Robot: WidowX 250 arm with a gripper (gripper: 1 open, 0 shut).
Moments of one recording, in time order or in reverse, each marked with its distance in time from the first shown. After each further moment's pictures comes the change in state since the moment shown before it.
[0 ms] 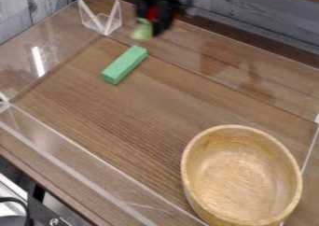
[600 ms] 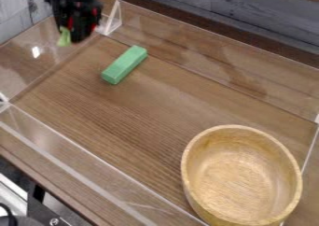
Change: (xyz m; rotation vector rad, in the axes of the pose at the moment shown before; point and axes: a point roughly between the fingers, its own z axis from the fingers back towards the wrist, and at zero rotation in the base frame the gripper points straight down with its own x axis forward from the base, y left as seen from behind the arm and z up) arm -0.023 0.100 -0.061 0.032 0.012 0.042
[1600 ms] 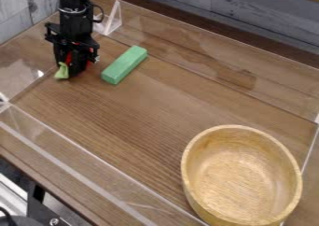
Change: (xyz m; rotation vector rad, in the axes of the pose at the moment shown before) arm 0.019 0.002 -0.063 0.014 0.055 -0.004
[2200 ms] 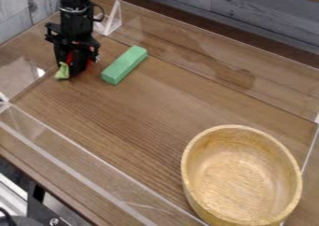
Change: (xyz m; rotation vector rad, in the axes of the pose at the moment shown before) arm 0.003 -0.001 -0.003 -0.024 0.019 0.010
